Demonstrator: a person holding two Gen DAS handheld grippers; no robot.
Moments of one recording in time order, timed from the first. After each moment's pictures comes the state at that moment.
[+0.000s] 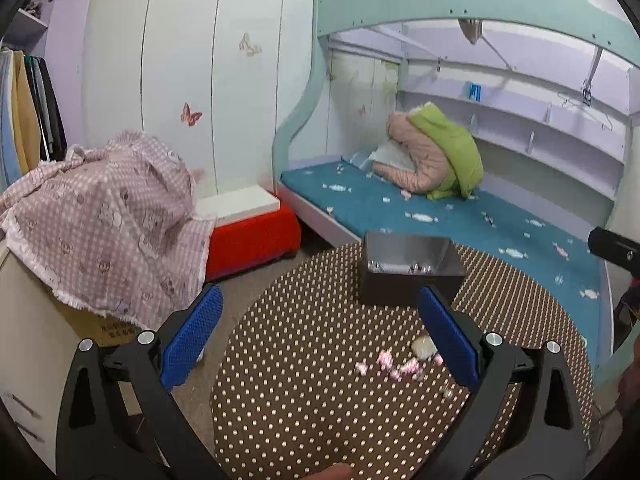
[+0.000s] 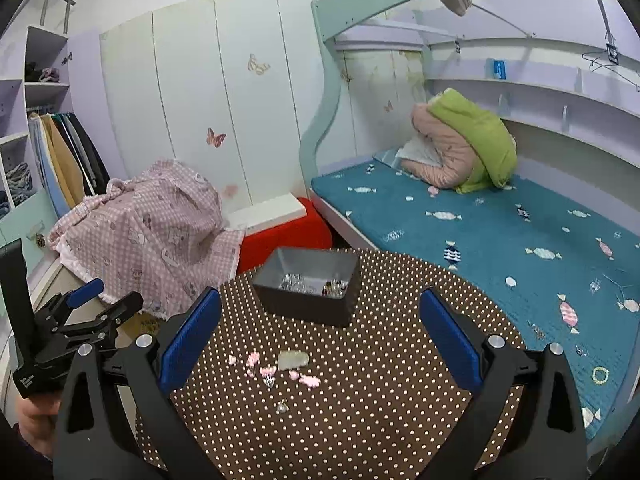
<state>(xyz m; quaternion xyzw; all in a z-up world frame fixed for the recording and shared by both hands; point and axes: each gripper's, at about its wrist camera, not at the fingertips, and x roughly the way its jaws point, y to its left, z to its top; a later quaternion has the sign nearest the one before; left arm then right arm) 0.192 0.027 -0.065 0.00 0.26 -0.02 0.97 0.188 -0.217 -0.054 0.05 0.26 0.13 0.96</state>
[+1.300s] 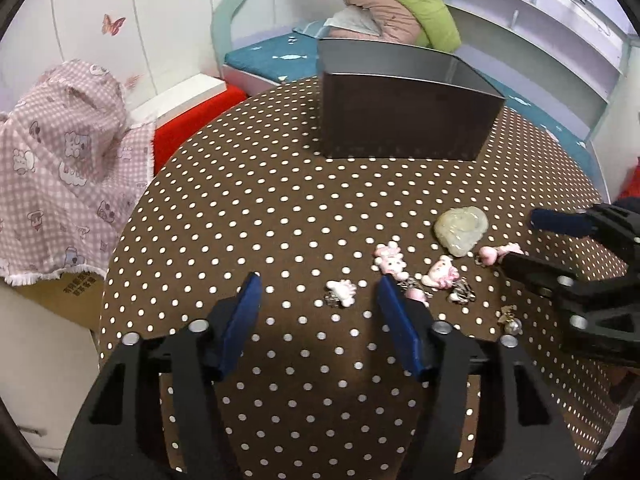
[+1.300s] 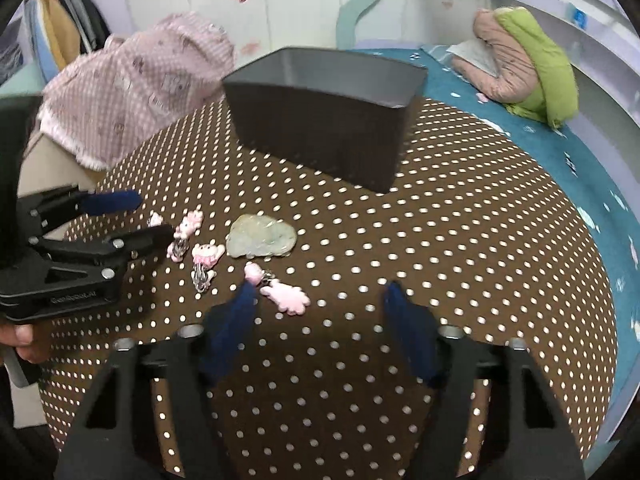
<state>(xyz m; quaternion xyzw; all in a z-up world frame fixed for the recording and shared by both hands) 0.288 -0.009 -0.211 0.05 0.46 -0.10 0.88 0.265 -0.160 -0.208 -0.08 0.44 0.19 0.87</state>
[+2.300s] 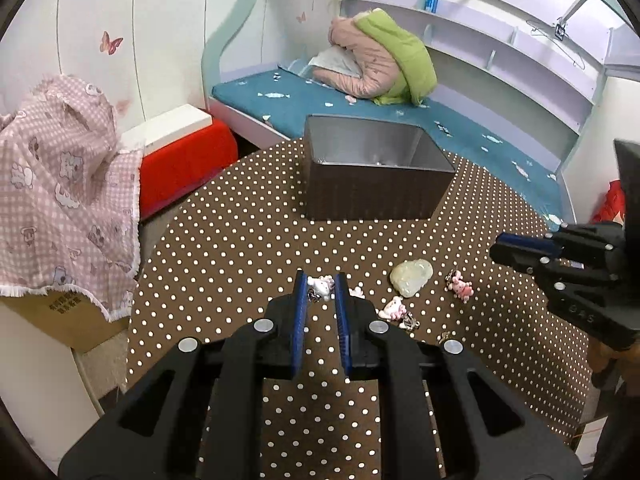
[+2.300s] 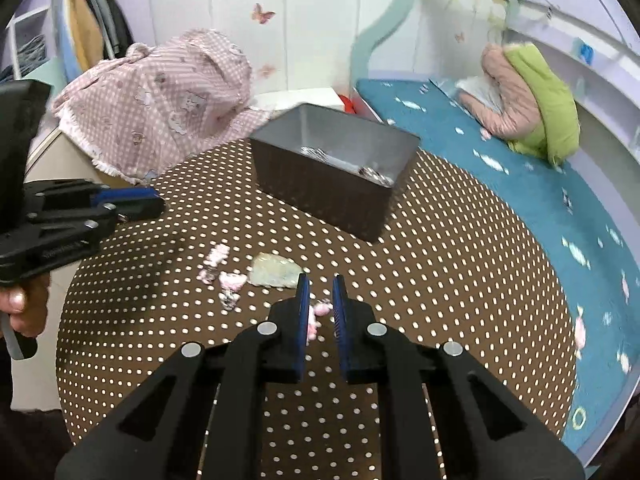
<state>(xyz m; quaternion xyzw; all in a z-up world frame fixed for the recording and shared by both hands) 0.264 0.006 -0.147 0.01 0.41 -0.14 0.90 0.261 -0.192 -0.163 -0.07 0.41 0.20 0.89</state>
